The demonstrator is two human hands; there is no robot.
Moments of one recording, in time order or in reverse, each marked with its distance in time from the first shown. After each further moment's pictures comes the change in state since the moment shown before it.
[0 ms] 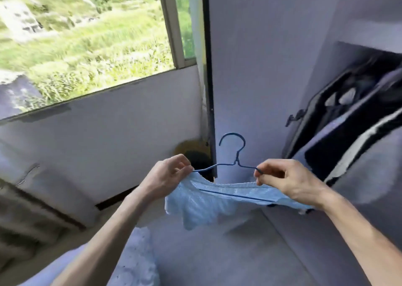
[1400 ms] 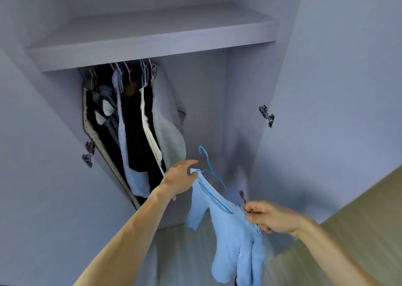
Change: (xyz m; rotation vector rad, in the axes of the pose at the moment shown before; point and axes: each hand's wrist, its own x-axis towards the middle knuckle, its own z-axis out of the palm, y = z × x) left_hand 0.100 0.230 0.313 0.272 -0.964 0.870; right_hand -0.243 0.089 0.091 0.532 0.742 0.849
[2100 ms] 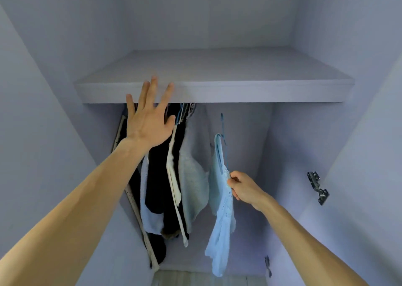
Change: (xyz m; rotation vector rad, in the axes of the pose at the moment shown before) left_hand 0.092 0.028 -0.244 0.642 0.827 -0.003; right_hand 0.230 -0.159 -0.107 -0.090 0.269 -0.197
